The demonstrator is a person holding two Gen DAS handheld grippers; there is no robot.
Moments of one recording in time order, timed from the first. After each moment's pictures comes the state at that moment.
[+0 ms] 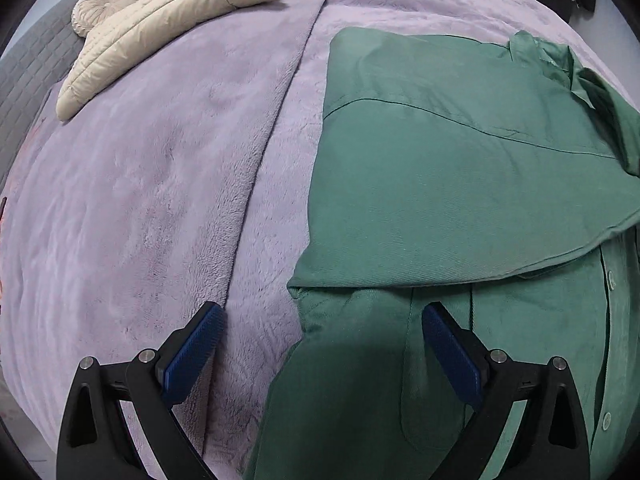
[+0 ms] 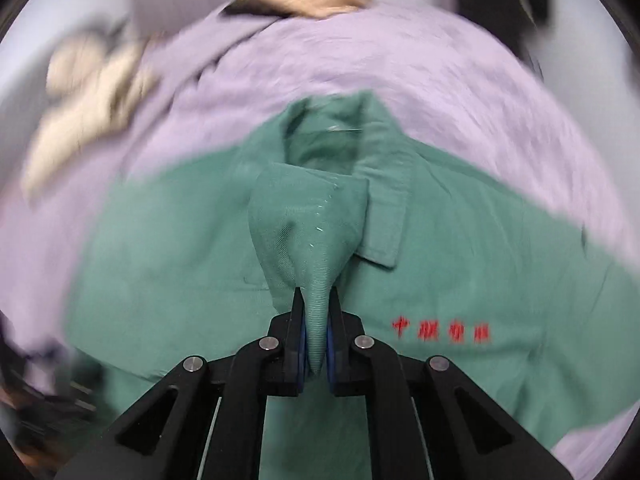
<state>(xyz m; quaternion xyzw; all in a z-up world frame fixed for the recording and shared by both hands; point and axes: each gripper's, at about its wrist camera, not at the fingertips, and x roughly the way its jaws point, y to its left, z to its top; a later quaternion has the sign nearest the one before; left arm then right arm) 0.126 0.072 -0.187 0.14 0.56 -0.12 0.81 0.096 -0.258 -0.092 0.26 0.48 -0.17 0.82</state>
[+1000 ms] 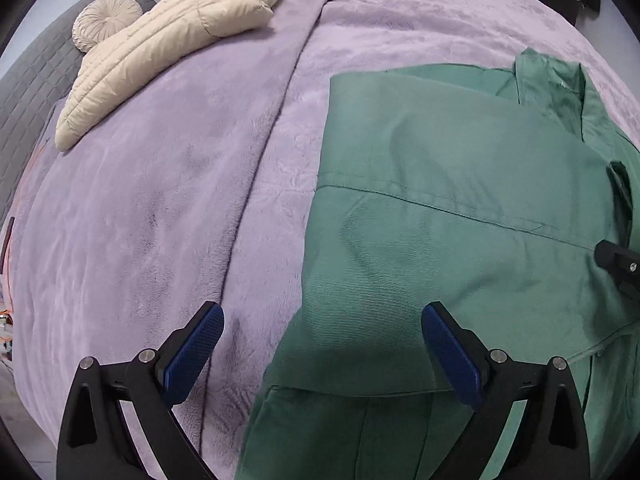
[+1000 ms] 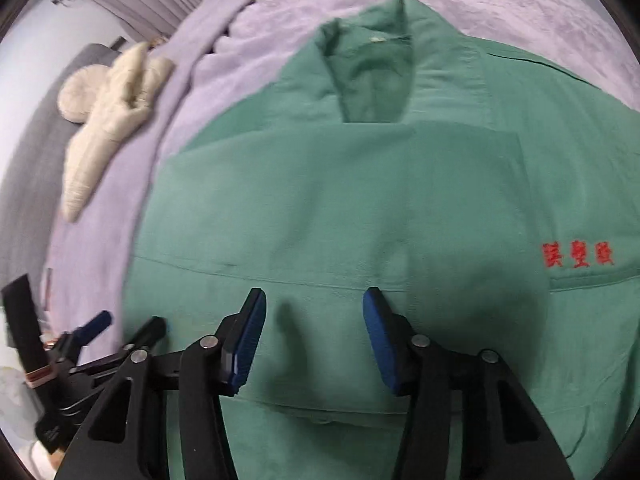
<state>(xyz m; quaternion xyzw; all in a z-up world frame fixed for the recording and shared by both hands) 0.170 0.036 -0.172 0.15 0.55 -0.11 0.81 0.132 -0.226 -0.143 0.23 0.55 -0.13 0.79</state>
